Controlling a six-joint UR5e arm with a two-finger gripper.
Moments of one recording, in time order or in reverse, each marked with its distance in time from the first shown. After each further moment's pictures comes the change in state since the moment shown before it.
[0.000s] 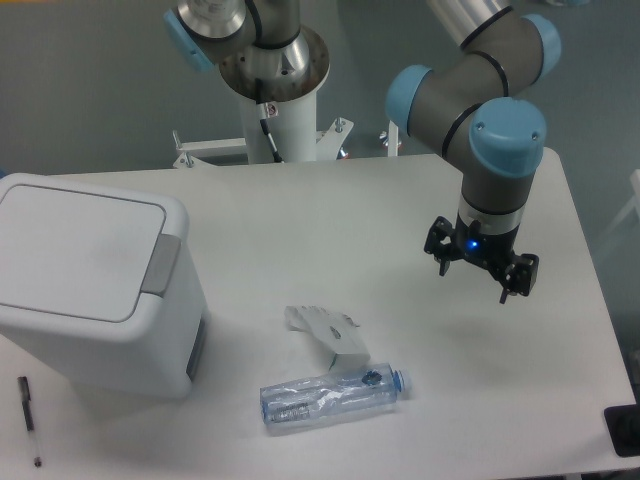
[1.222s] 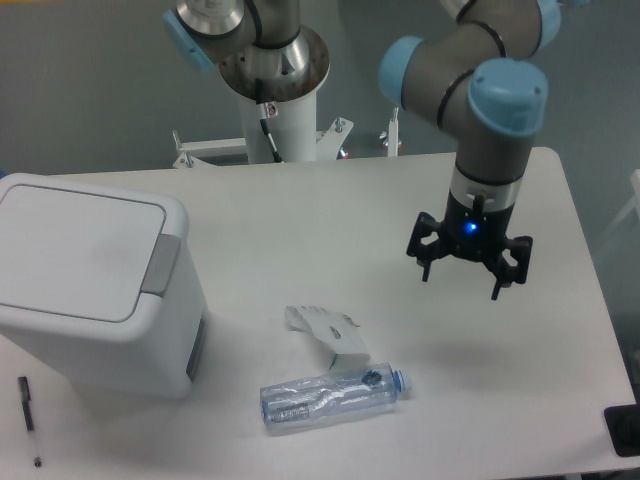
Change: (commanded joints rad) arm -0.021 0.123 0.011 0.005 -0.313 -0.529
